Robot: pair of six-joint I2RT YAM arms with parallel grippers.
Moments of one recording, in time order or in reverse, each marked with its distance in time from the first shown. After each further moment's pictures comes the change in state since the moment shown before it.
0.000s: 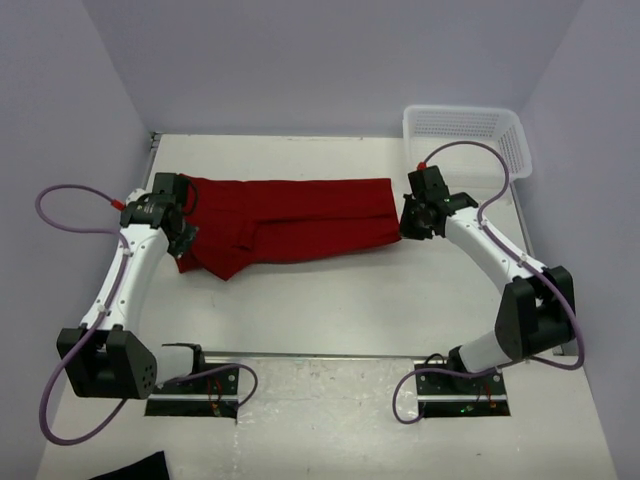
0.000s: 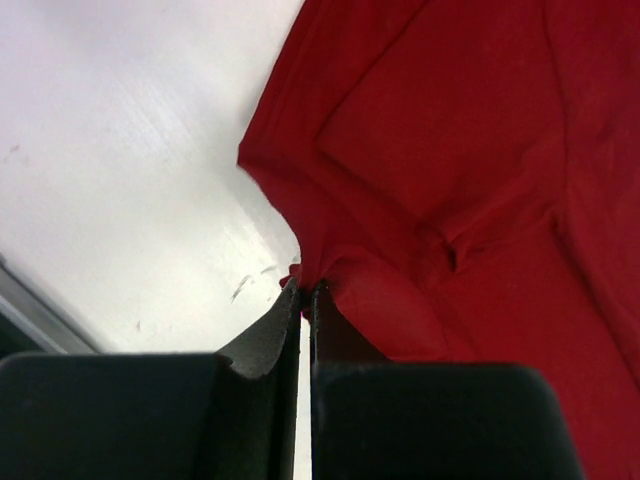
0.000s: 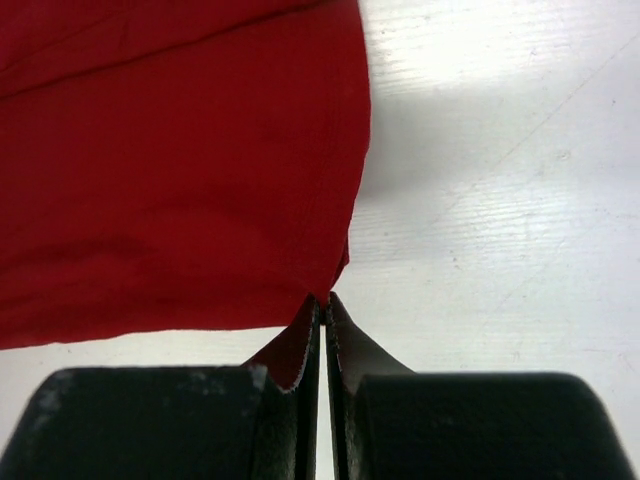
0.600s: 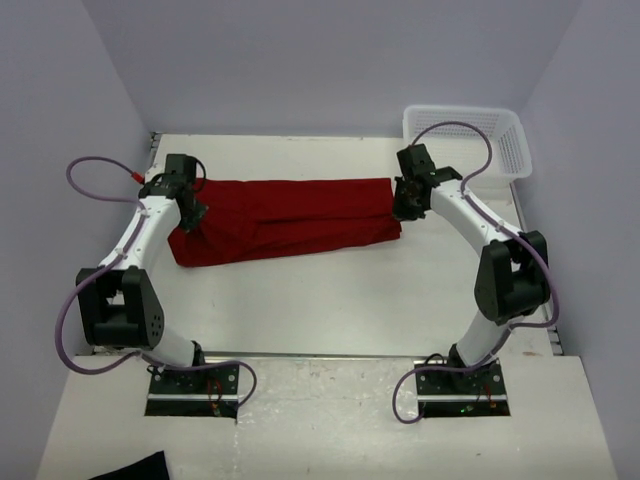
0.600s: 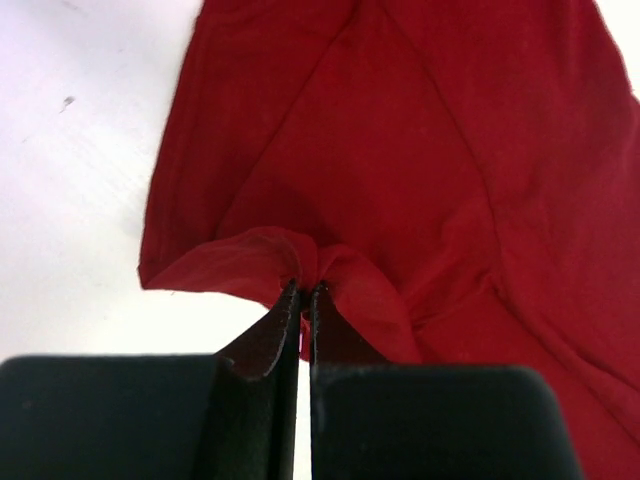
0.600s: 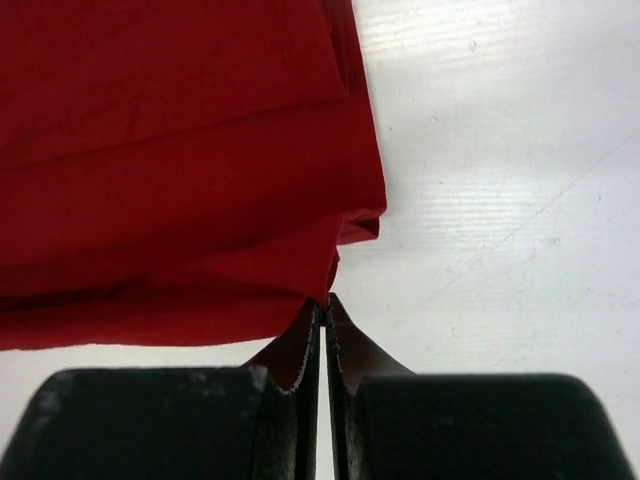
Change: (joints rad) left arm 0.029 0.270 0.068 0.305 0.026 0.162; right arm -0.015 0.235 0.233 -0.064 0.042 -0.050
